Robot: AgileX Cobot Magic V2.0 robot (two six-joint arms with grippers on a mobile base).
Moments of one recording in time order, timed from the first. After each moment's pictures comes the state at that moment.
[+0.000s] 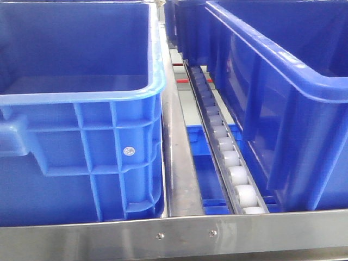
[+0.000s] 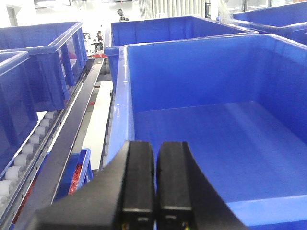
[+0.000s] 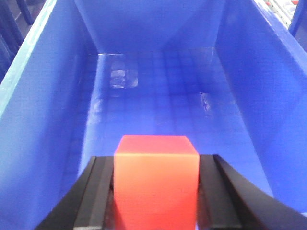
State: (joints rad) left arm -0.07 -0.01 0.01 -0.09 0.00 0.14; right arm 0.04 0.48 -0.45 -0.06 0.33 0.14
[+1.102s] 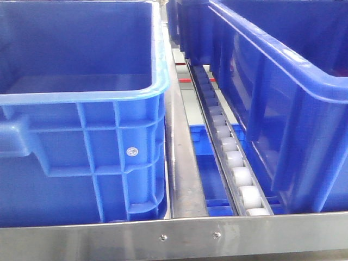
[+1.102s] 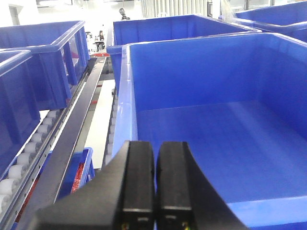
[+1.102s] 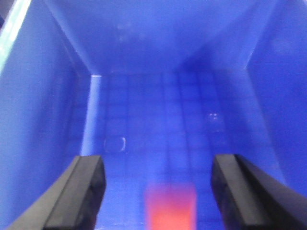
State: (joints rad) left arm -0.07 -0.01 0.01 -0.09 0.00 0.14; right arm 0.04 1.27 -0.96 -0.06 0.18 0.14
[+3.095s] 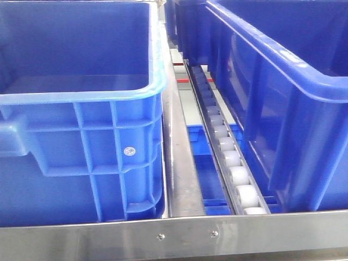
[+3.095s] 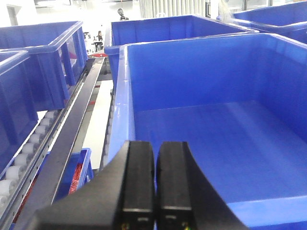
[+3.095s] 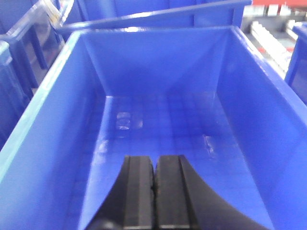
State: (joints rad) left arm -0.07 -0.01 0.01 -0.09 0.00 0.14; right arm 0.04 0.36 -0.35 -0.07 0.13 0.14
